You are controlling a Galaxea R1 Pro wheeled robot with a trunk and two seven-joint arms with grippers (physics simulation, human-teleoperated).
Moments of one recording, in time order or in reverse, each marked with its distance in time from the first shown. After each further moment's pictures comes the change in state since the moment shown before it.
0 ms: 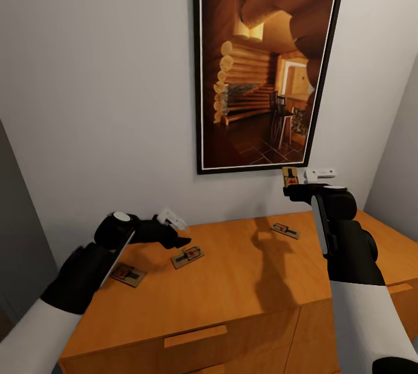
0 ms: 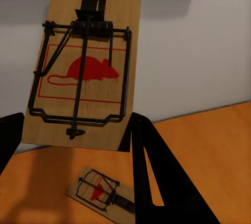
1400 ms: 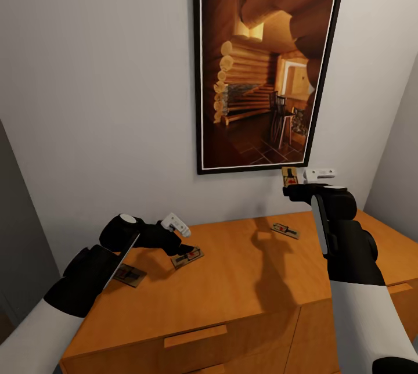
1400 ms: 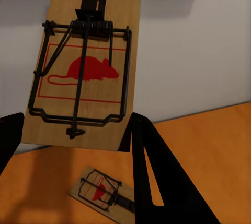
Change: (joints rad) left arm 0.000 -0.002 -0.051 -0.010 -0.003 0.088 -0.014; right arm 0.000 0.000 0.000 0.000 -0.006 0.000 0.001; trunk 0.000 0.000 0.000
